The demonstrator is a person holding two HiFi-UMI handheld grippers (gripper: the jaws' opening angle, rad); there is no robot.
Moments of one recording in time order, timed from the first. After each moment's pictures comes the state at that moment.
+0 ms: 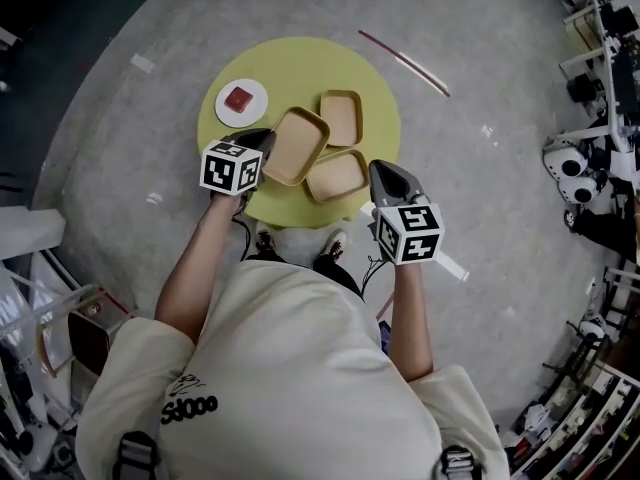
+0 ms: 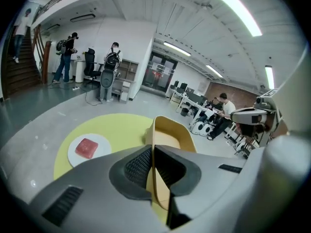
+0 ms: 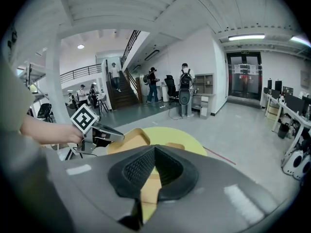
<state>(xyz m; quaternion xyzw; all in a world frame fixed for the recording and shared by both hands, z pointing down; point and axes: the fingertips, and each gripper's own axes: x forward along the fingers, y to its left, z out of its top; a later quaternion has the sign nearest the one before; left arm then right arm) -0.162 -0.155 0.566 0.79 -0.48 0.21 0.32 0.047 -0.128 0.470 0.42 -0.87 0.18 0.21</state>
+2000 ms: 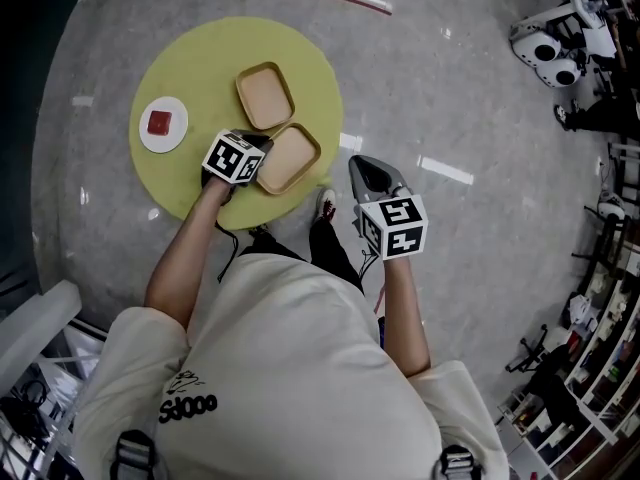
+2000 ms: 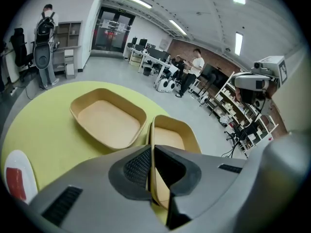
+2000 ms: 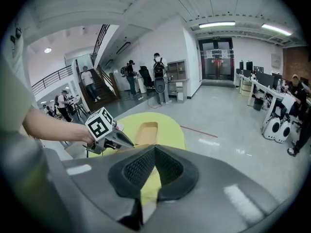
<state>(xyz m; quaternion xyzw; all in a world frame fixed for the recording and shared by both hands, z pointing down) -0.009 -0.158 0.686 0.84 -0.20 0.41 0.30 0.144 -0.101 0.529 0.51 -0.78 0.27 0.23</state>
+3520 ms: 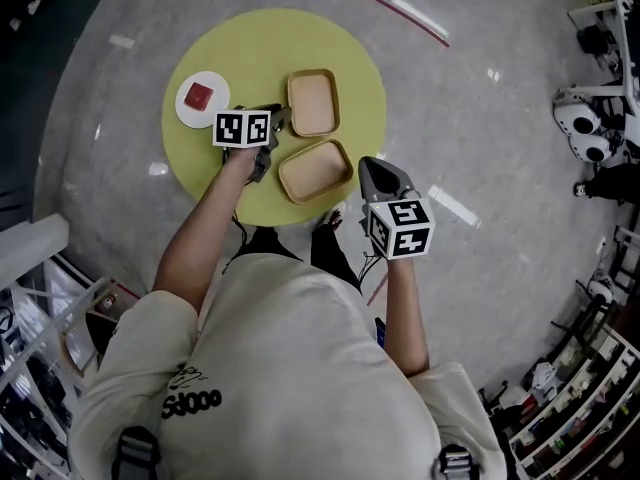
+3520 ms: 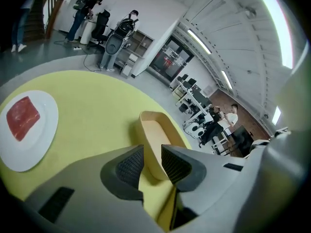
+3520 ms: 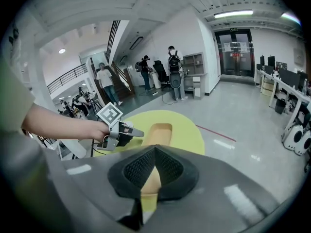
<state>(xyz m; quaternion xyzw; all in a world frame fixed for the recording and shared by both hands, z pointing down) -0.071 -0.251 0.689 0.75 -0.42 0.19 0.48 0.102 -0.160 0.554 0.42 -0.83 0.28 0.24</state>
